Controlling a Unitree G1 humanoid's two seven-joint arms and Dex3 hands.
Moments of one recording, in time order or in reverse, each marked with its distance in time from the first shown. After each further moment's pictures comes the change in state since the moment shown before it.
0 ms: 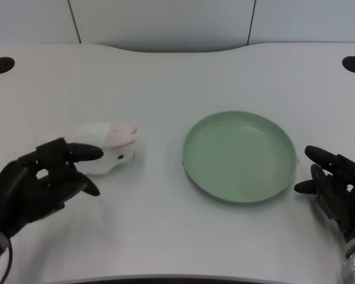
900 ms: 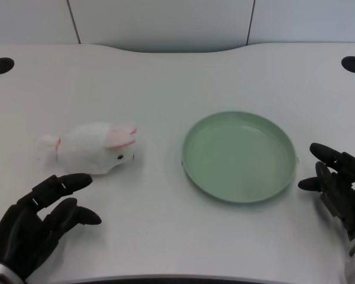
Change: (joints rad) left arm 0.092 -0.133 0.083 0.117 -0.153 0.186 0.049; right arm -0.007 -0.011 -0.014 0.000 0.007 0.005 0.007
